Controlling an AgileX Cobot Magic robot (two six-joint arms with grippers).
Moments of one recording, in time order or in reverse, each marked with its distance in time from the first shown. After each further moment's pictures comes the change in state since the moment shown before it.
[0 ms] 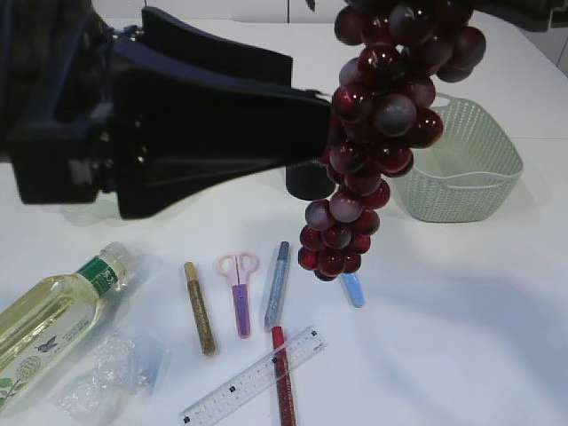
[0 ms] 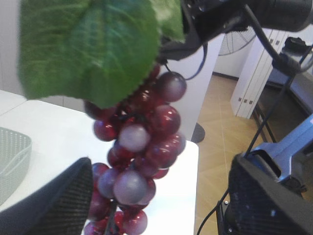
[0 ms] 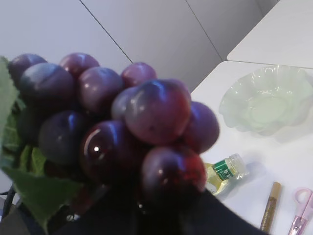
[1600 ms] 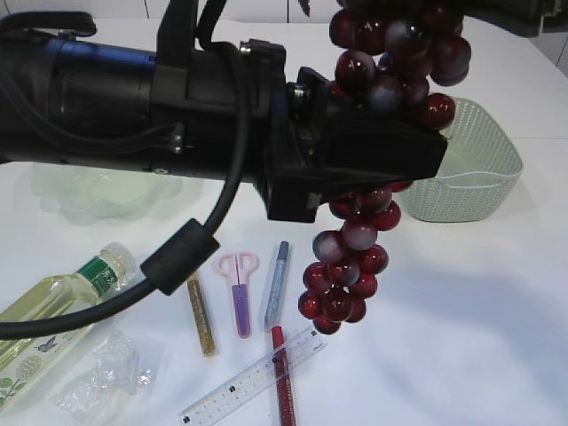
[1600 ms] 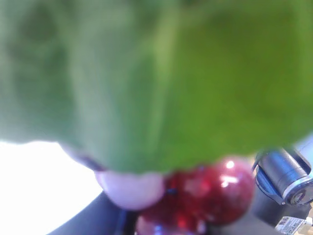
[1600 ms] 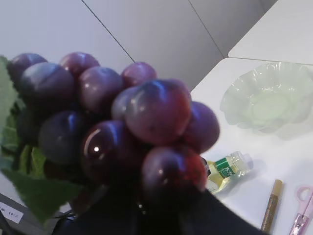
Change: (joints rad) left arm -0.141 0.283 -0.165 -0.054 -0.082 0.103; right arm 0.000 0.013 0.000 0.008 0.006 -0.008
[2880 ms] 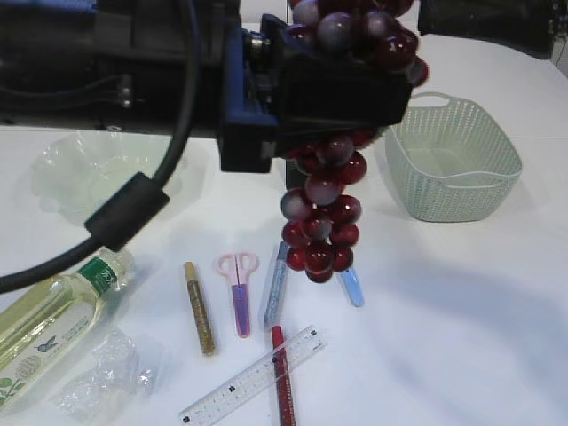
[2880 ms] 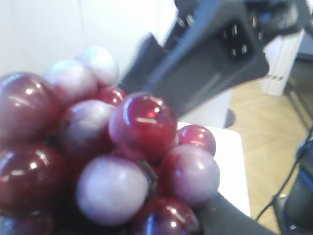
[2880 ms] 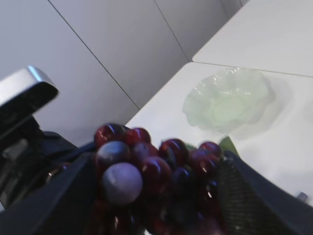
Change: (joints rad) left arm 0.053 -0.067 -0.009 0.032 -0.002 0.000; right arm 0.000 0.000 0.000 -0.135 -0.098 0.042
